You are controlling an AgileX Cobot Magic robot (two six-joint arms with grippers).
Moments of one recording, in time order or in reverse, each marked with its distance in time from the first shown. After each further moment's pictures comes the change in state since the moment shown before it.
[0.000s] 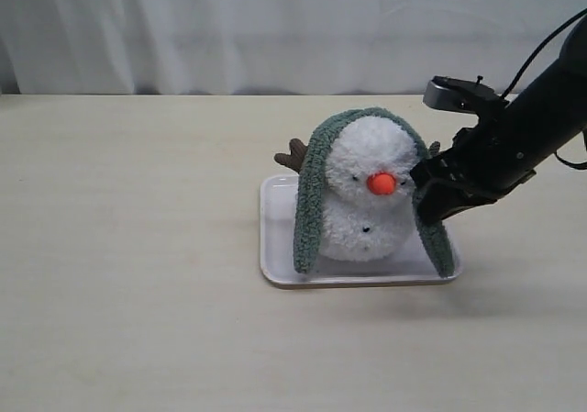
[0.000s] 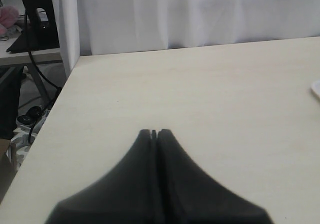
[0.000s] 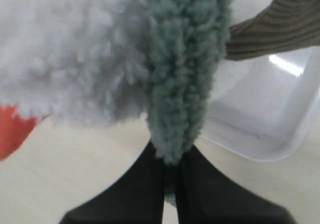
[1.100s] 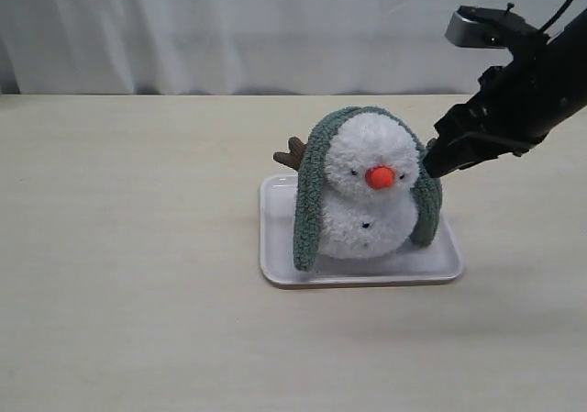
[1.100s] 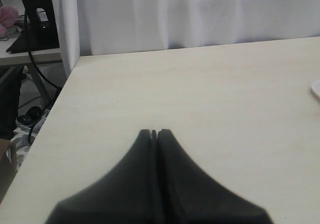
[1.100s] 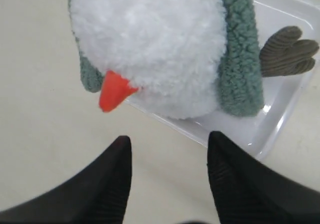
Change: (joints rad) left arm 0.000 0.000 0.000 0.000 0.000 0.000; right arm 0.002 -0.178 -0.075 -0.048 0.090 -0.014
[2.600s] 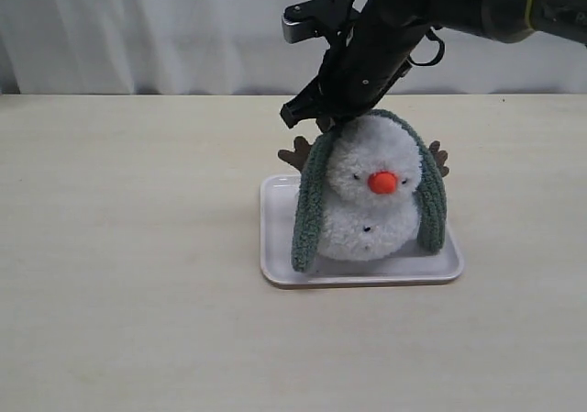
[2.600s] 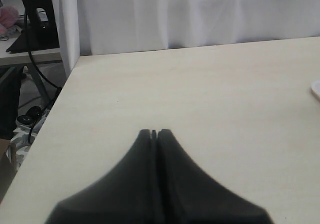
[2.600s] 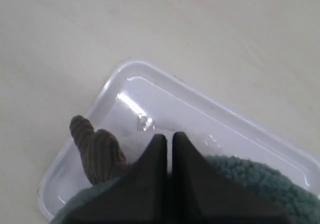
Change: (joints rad) left arm 0.000 0.000 0.000 0.000 0.000 0.000; right arm 0.348 0.429 -0.481 -0.411 -0.151 0.400
